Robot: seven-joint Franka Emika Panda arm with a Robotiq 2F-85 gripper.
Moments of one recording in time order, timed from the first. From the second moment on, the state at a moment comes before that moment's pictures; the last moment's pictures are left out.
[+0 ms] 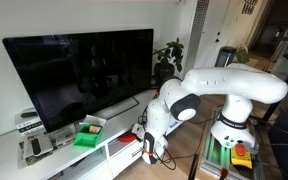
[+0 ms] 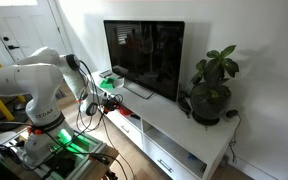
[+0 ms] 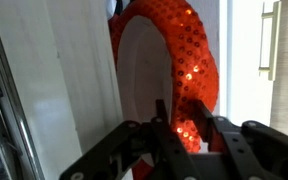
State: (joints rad) arm 0.71 1.49 -0.18 -1.79 0.89 3.89 -1.22
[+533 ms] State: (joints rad) arm 0.71 1.49 -0.16 -1.78 0.87 3.83 -1.22
